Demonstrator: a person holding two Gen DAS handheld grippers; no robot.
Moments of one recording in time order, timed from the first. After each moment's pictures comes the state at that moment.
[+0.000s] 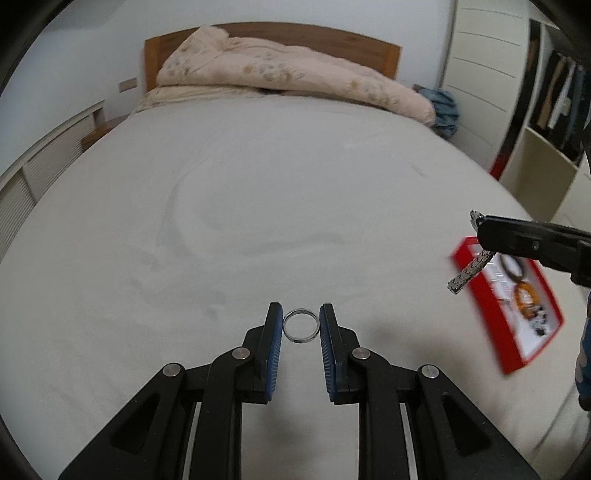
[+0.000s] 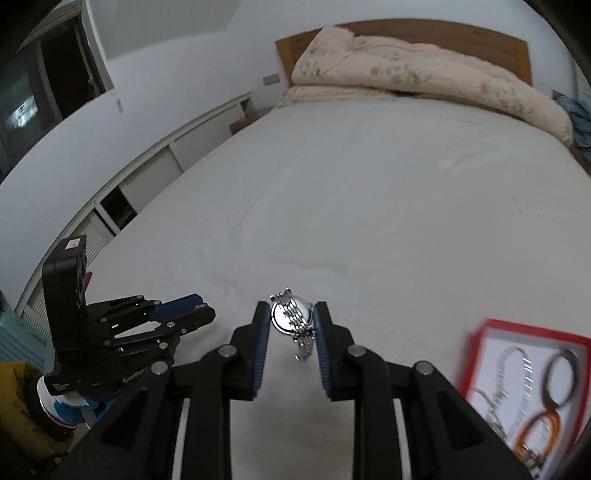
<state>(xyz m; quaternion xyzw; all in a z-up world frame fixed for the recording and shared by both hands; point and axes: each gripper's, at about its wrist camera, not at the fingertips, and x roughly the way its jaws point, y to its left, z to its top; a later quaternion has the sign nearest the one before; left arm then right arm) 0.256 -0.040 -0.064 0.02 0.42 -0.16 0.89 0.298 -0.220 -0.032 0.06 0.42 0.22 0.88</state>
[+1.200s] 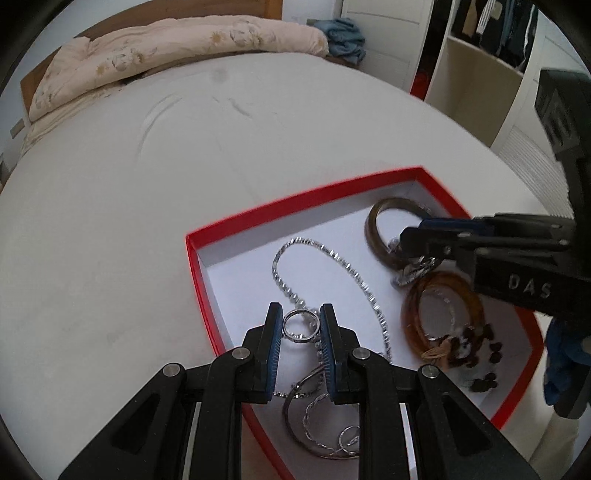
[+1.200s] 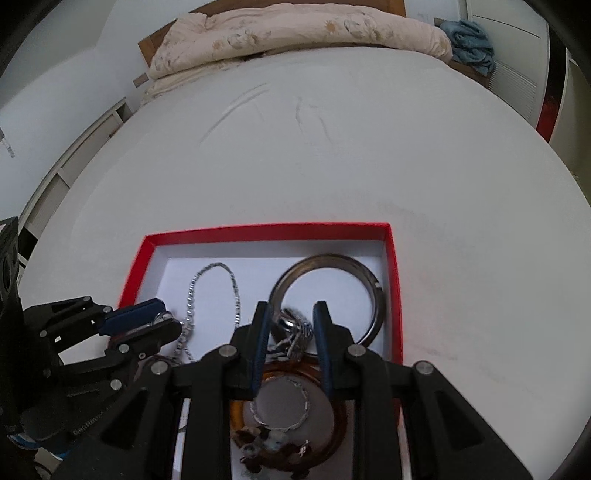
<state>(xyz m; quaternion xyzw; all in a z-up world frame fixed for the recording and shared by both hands) 0.274 -0.327 -0.132 0.12 0.48 -0.29 0.82 0.288 -0.471 -0.130 0.10 0.50 0.03 0.86</state>
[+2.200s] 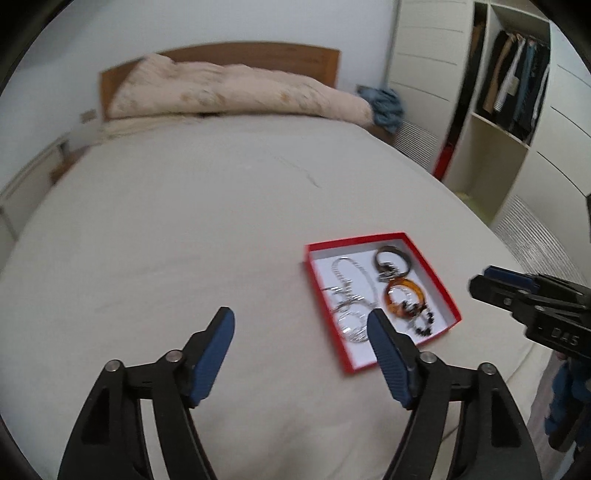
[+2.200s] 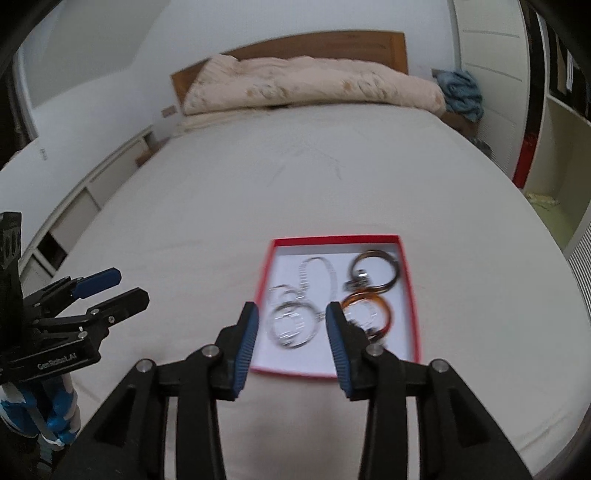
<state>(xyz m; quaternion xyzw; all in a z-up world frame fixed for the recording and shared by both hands) 0.139 -0.175 0.032 0.04 0.40 -0.20 0.89 0.138 -0.375 0.025 0.09 0.42 0.03 0.90</state>
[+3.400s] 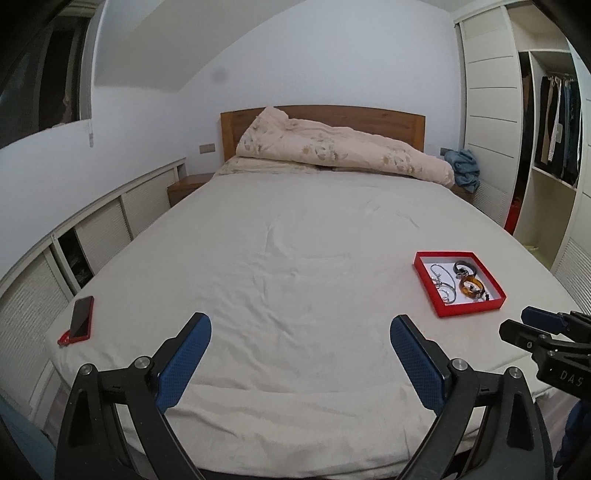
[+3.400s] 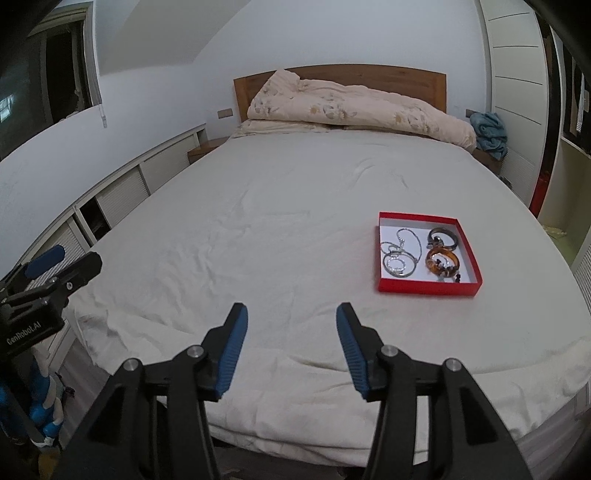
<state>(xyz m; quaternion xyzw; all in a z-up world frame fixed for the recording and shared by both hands) -0.067 0.002 0.077 0.03 0.29 -0.03 0.96 -0.036 -0.196 0.051 0.04 0.38 0.07 0.92</state>
